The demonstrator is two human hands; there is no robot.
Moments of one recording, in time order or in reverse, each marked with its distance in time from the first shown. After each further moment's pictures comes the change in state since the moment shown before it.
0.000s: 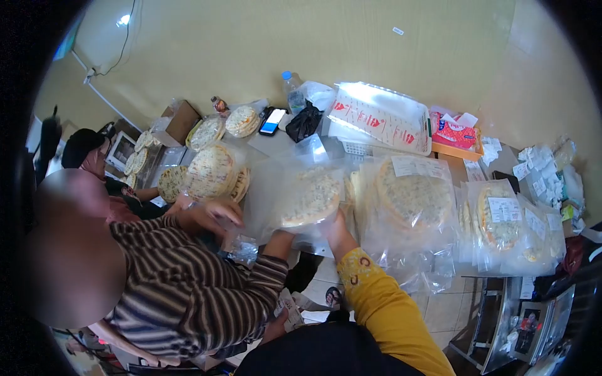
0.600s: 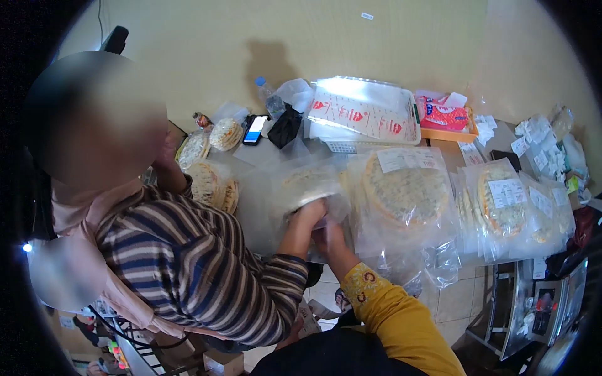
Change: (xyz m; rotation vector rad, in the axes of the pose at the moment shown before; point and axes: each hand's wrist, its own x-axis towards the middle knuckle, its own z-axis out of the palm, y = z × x) left_hand 0.015 0.029 0.012 -0.054 -0.207 0.112; right_hand -0.018 0.001 -0.004 -0.057 0.254 -0.006
